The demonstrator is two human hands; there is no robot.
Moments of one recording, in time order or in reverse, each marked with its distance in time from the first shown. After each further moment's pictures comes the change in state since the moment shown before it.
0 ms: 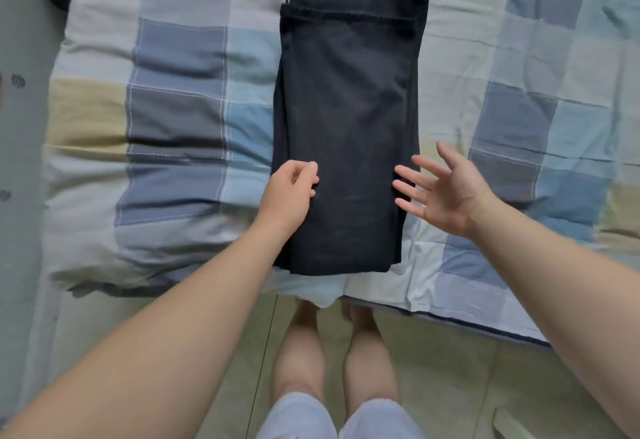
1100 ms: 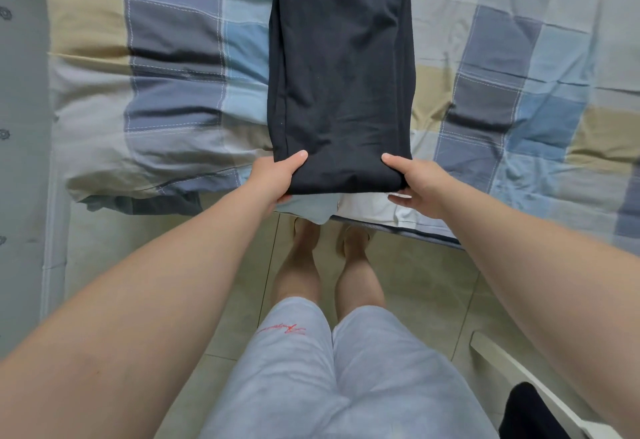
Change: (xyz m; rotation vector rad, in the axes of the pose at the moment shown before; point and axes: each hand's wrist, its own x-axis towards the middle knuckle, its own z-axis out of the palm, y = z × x) left_hand -0.084 -0.077 -0.012 -0.172 -0.026 -0.333; right_hand -0.069 0.115 -0.023 -0.465 0.127 0.027
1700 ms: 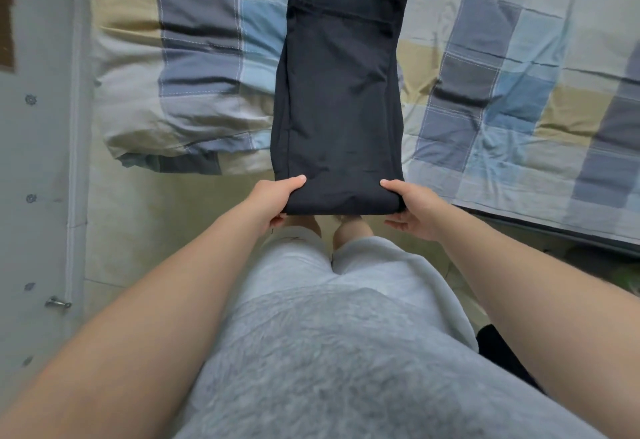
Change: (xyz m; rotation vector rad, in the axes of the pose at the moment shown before) left_hand -0.126 -0.037 -0.035 0.159 -0.039 -0.247; right_hand -0.120 0.061 -0.004 0.022 -0.008 0.196
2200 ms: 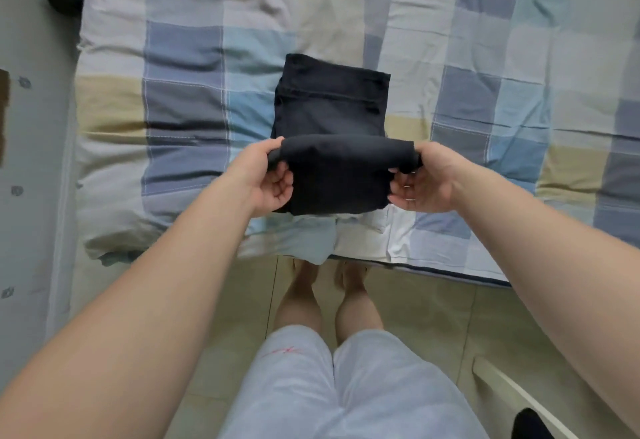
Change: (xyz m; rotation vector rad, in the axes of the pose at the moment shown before) left_hand 0.045 0.187 -0.018 -0.513 -0.182 -0.004; right_hand 0.030 -0.191 -0.010 0.173 -0.071 -0.021
